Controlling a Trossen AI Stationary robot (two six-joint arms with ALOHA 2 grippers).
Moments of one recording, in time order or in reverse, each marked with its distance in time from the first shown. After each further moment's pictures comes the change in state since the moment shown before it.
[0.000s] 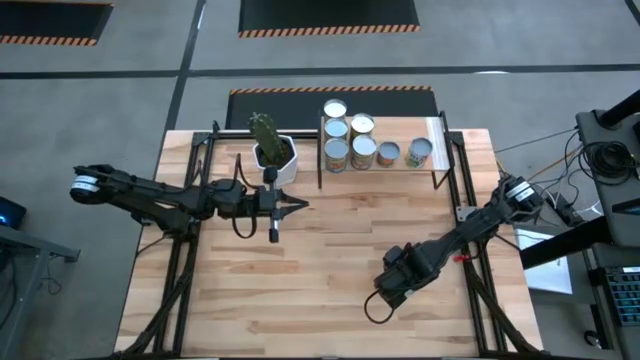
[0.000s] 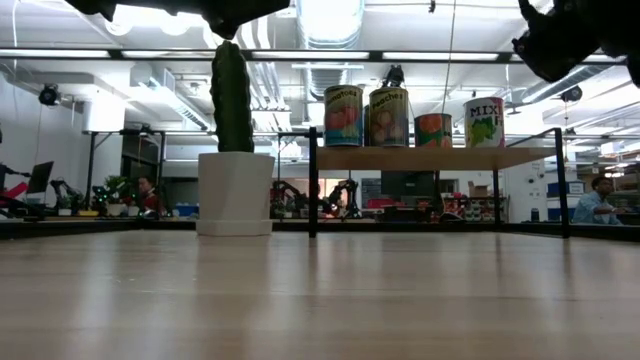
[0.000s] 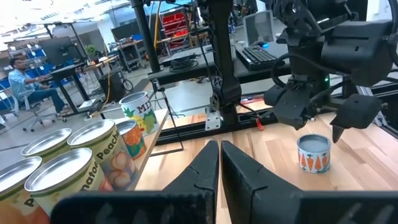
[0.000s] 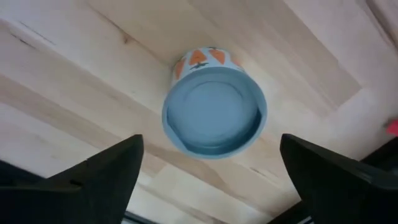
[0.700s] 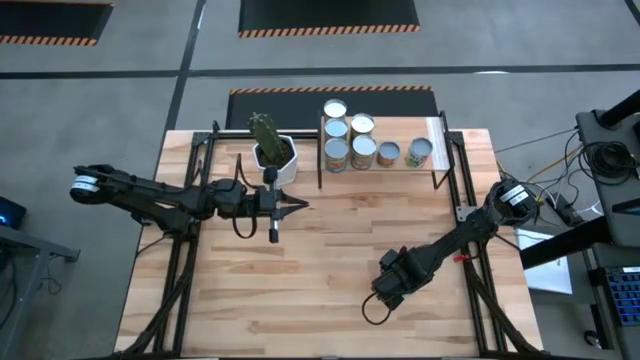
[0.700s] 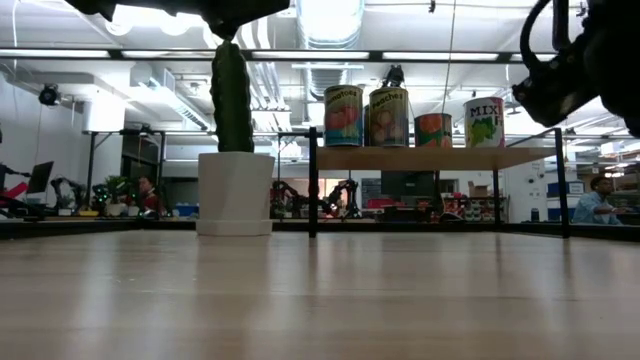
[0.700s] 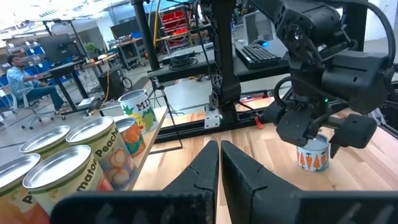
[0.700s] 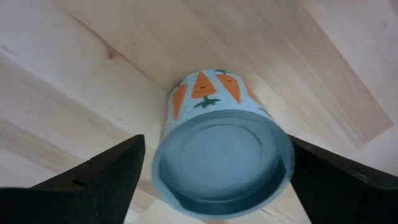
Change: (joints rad) left arm 0.000 0.000 0.000 -0.009 0.000 -0.008; right arm 0.000 0.054 -0.103 0.150 0.023 -0.059
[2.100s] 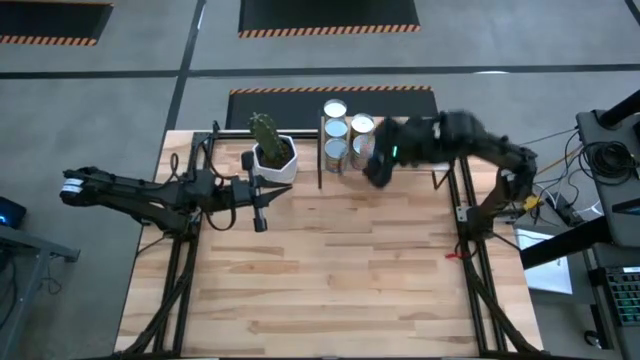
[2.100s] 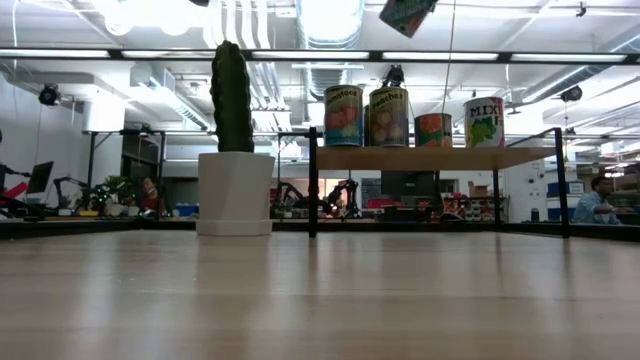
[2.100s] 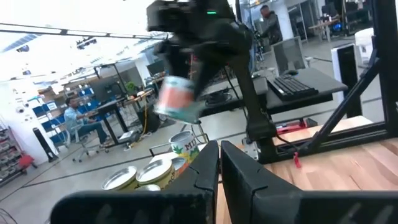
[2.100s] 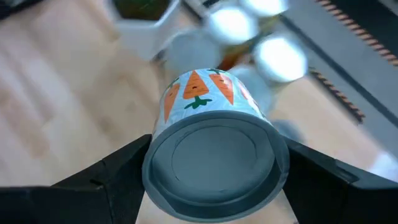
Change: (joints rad) left arm 0.002 -0.176 0.001 -0.001 -0.086 0.134; right arm -0.570 -0.064 1.043 -0.590 0.601 -0.839
